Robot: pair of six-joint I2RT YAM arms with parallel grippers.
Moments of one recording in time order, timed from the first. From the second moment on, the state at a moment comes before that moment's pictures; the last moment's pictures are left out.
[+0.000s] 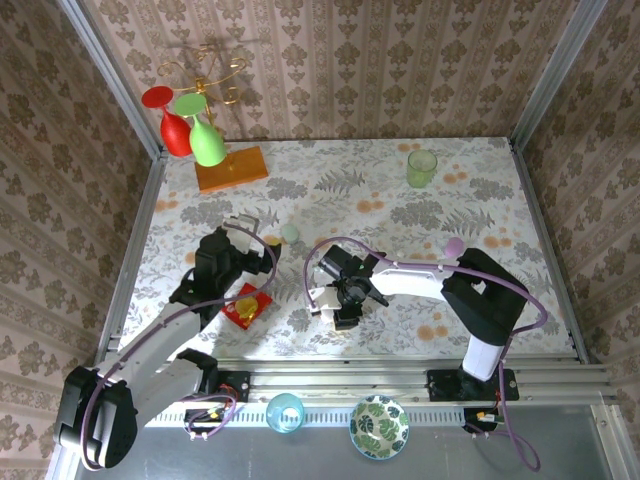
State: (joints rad) left arm -0.44 0.93 0.44 0.12 -0.02 0.03; right arm 0.88 1.76 1.01 -0.51 -0.20 -0.81
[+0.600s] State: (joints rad) left arm -0.44 0.93 0.43 0.12 -0.01 0.03; right arm 0.87 1.75 1.01 -0.53 -0.19 -0.80
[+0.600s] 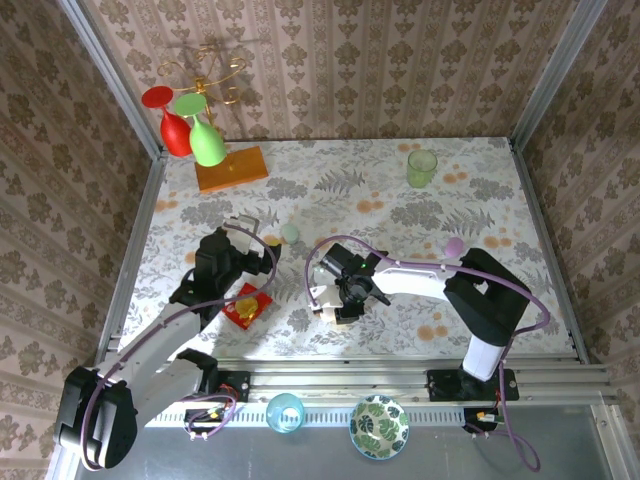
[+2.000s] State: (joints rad) left arm -0.69 1.17 0.50 0.44 0.90 0.19; right arm 0.67 1.24 1.01 -0.56 -0.51 -0.58
